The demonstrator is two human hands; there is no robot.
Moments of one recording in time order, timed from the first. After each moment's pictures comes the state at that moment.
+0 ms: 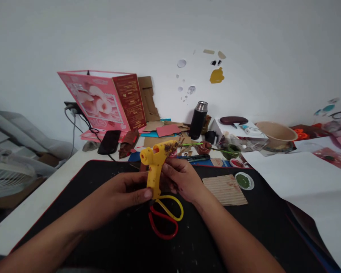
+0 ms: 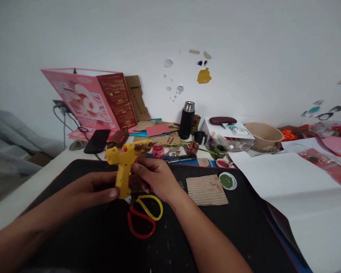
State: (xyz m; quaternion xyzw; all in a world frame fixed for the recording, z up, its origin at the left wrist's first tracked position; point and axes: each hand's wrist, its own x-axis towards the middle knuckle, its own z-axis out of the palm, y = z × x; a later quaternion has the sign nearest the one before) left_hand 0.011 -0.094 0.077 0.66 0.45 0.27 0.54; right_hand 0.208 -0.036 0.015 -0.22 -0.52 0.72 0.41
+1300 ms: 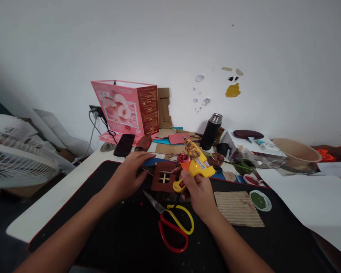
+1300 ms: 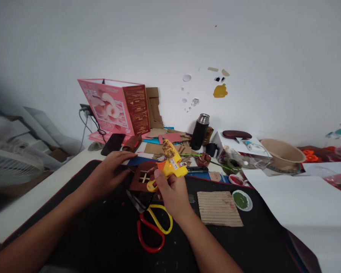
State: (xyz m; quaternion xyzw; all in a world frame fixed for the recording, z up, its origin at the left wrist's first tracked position) left_hand -0.040 -0.050 0.028 0.79 0.51 0.33 0.04; right_hand 0.199 -0.048 0.017 -0.37 -0.53 0.59 0.49
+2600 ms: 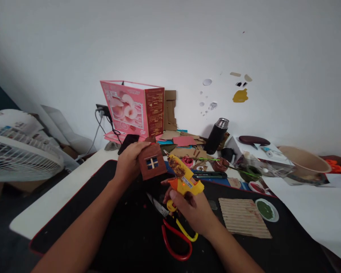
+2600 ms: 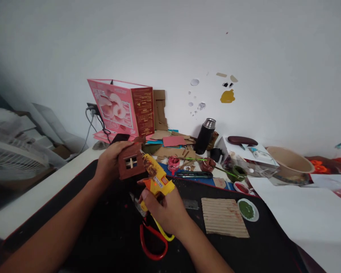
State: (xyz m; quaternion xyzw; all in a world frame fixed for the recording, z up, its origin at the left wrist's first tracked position) left_hand -0.067 0.000 -0.005 0.71 0.54 0.44 -0.09; right_hand 0.192 -0.062 0.011 -0.29 -0.67 0.58 0.37
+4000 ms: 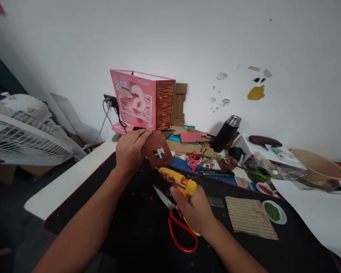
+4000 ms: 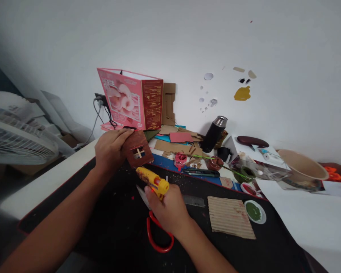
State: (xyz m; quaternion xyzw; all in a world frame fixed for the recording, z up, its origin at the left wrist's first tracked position) left_hand -0.083 -0.007 0.001 0.68 0.57 0.37 -0.28; right_hand 0.180 -0.068 -0.010 -0.36 -0.75 0.45 0.33
